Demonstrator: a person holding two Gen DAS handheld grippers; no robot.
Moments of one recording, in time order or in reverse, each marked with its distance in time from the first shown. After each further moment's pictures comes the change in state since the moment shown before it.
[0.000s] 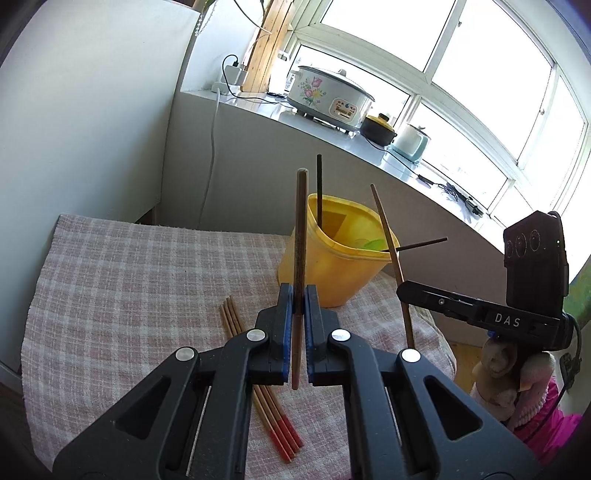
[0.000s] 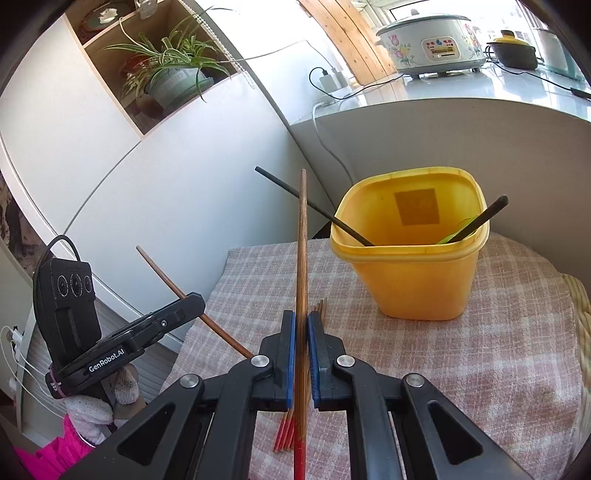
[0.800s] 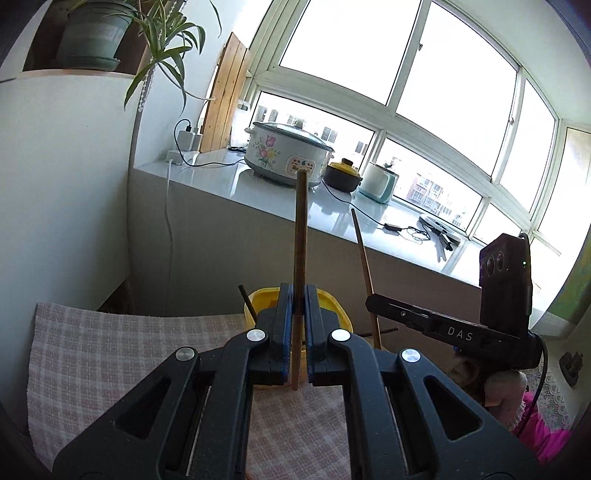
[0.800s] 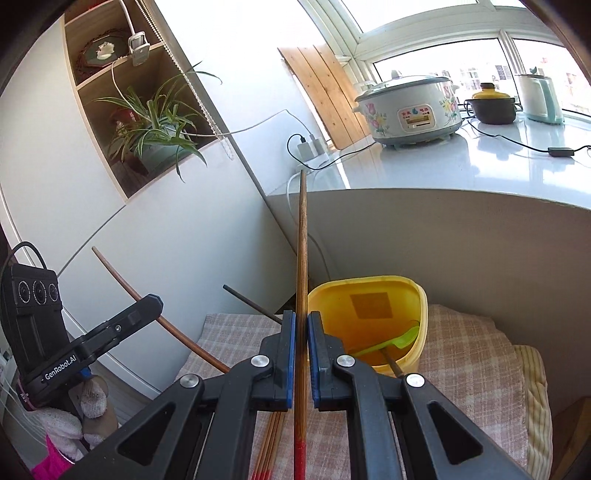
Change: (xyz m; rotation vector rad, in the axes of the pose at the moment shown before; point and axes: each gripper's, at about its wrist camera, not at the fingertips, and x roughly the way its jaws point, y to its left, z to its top) left arm 0.002 -0.054 0.081 0.095 -0.158 -0.073; right arm -0.040 -0.015 0.070 -0.015 -0.193 -0.097
